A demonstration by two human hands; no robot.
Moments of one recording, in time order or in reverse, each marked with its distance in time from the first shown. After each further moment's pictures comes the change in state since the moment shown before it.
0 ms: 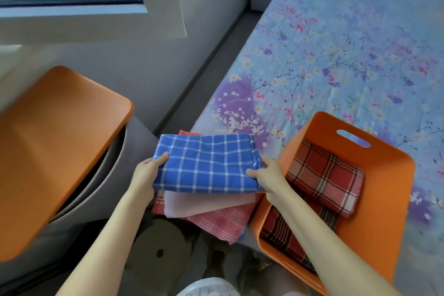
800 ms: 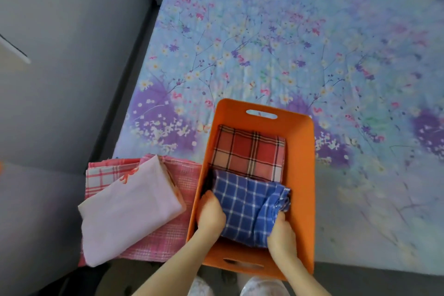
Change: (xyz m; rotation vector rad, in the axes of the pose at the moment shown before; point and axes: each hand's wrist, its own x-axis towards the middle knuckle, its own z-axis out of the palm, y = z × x) left_hand -0.080 -0.149 0.249 1.224 -0.361 0.475; right_hand -0.037 0.195 -0.153 -0.669 0.466 0.271
